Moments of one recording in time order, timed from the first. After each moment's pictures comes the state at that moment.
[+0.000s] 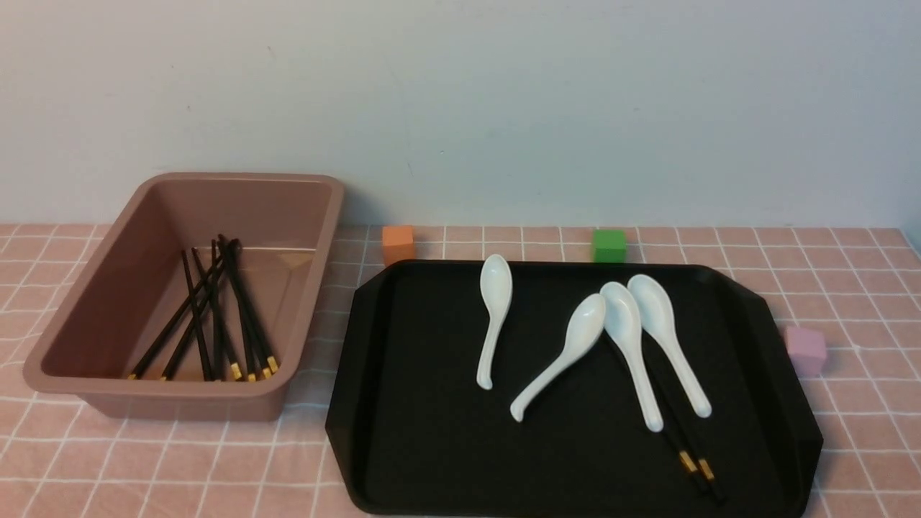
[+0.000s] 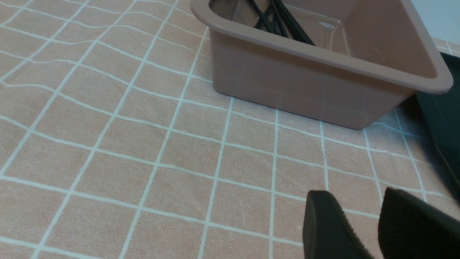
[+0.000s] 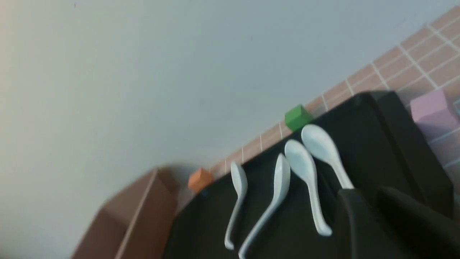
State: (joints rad) right arm 0.12 0.05 -0.15 0.34 0.31 0.40; left arm 0.05 -0.01 0.03 -0.10 0.39 -0.21
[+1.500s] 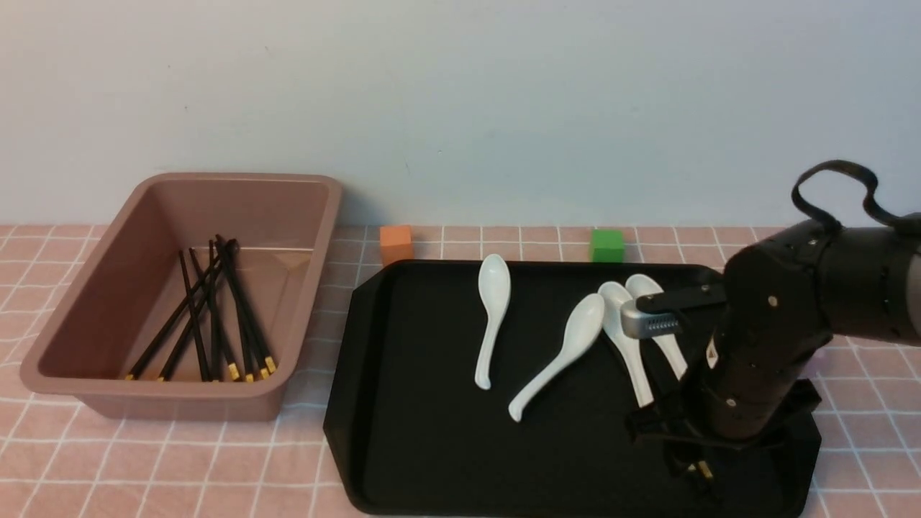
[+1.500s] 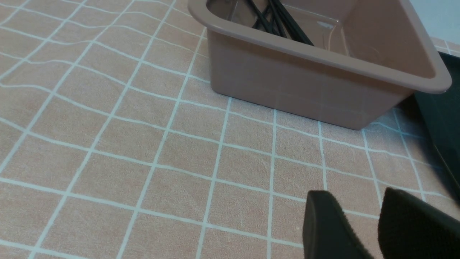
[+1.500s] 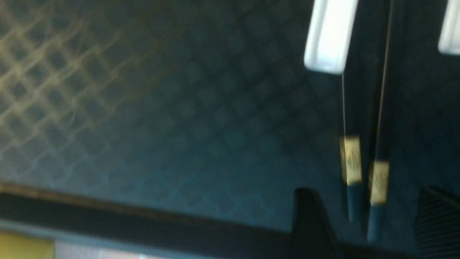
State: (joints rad) right arm 0.41 1.78 -1.06 -0.01 0.76 0.32; left arm 0.05 -0.01 0.03 -0.10 0.39 -0.21
